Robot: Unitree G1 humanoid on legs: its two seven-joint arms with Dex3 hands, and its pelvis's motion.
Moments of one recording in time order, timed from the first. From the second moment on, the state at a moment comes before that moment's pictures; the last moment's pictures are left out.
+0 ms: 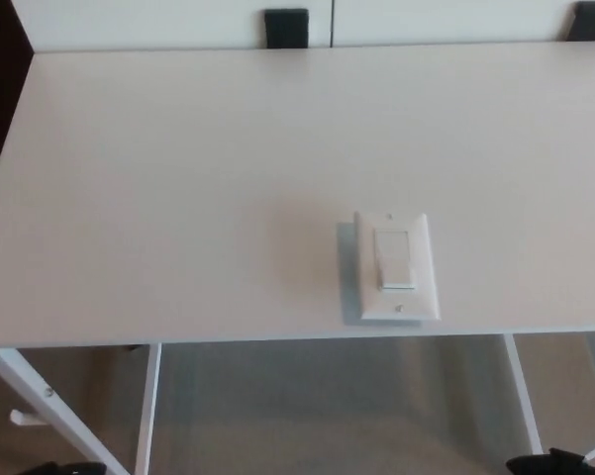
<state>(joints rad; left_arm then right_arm) 0.37 0.40 0.08 0.33 -0.03 -0.05 -0.26 0.27 -0.44 0.12 0.45 -0.23 -0.28 0.10</state>
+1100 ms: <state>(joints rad) 0.36 0.41 0.08 0.31 -0.02 -0.04 -0.27 0.27 -0.45 0.16 0.34 -0.24 -0.23 0.14</state>
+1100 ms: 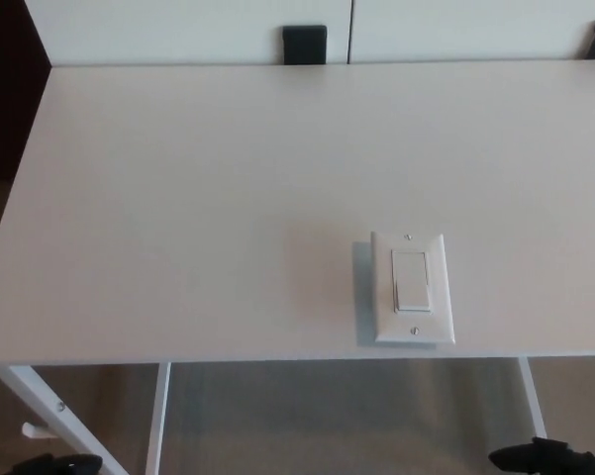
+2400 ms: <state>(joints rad) 0.34 0.42 0.09 0.30 -0.02 -0.04 -0.27 0.50 -0.46 -0.07 -0.84 -0.04 -0.09 0.33</state>
